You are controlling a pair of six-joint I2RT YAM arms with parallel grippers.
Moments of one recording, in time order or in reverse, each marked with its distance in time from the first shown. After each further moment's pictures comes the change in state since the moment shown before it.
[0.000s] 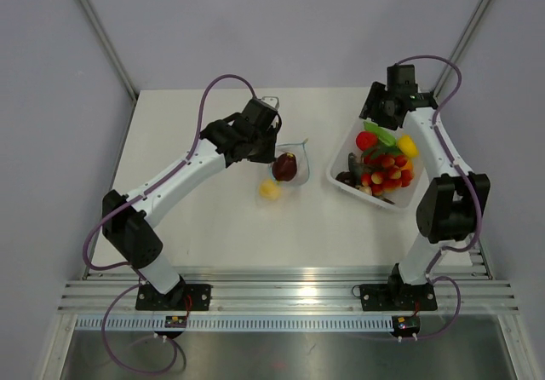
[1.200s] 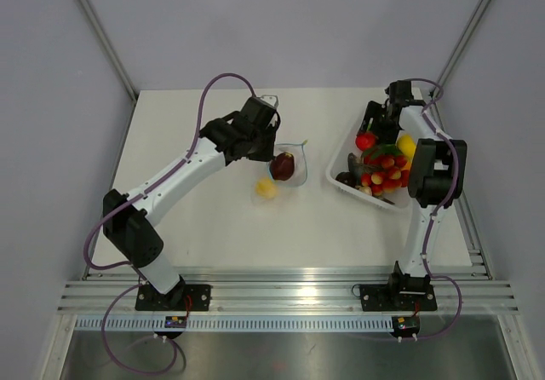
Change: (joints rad) left arm 0.014 0.008 0.011 0.000 0.002 0.019; right arm -0.129 0.456 0.138 0.055 -0.208 -0.132
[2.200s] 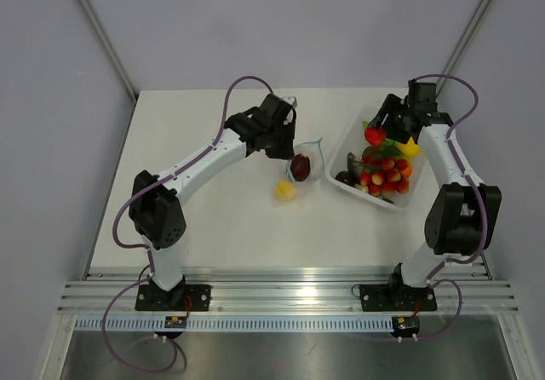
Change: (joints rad) left arm 0.000 0.198 0.111 0.069 0.184 -0.056; right arm -0.008 -0.476 -0.320 0.103 0.032 0.123
